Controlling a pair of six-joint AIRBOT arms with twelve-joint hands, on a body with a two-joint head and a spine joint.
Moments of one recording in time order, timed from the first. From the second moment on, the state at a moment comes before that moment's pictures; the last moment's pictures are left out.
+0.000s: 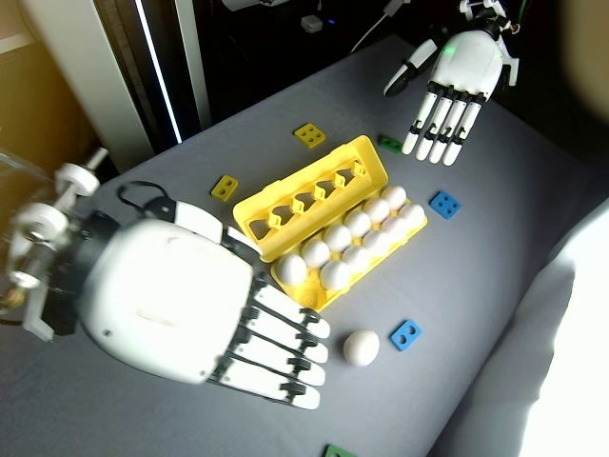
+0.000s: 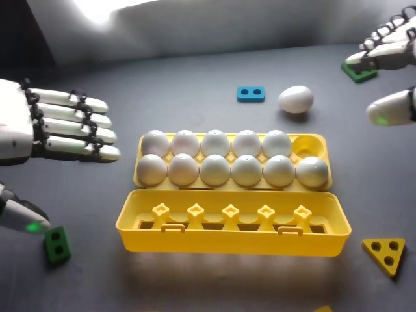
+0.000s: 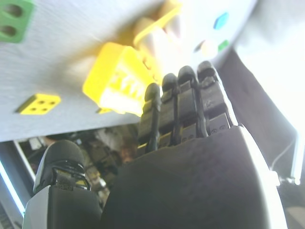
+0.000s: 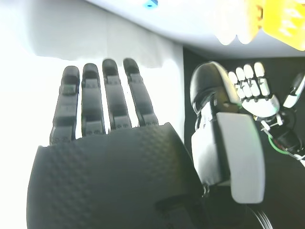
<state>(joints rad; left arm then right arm) 0.44 -0.84 1.06 1.24 -0.95 0.09 -0.10 -0.83 1.12 -0.84 0.04 -0.19</state>
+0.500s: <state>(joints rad) 0.36 -0.82 1.08 1.30 -0.99 -0.05 -0.09 -1.00 1.31 -0.74 0.00 -0.19</state>
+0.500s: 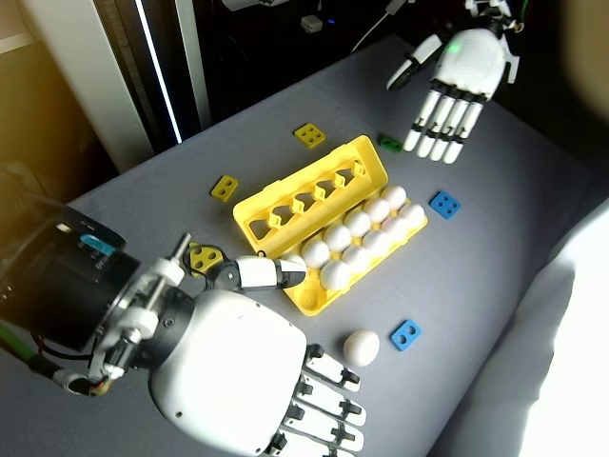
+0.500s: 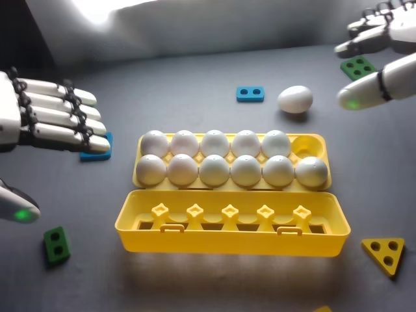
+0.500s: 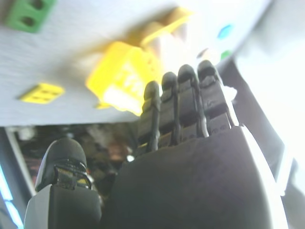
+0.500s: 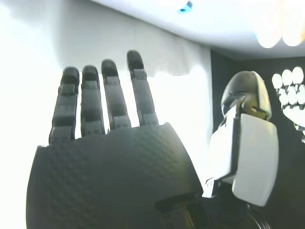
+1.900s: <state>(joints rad) 0.42 -0.85 1.14 1.32 -1.02 -0.06 -0.14 -1.34 1.71 -0.53 0.07 -0.24</state>
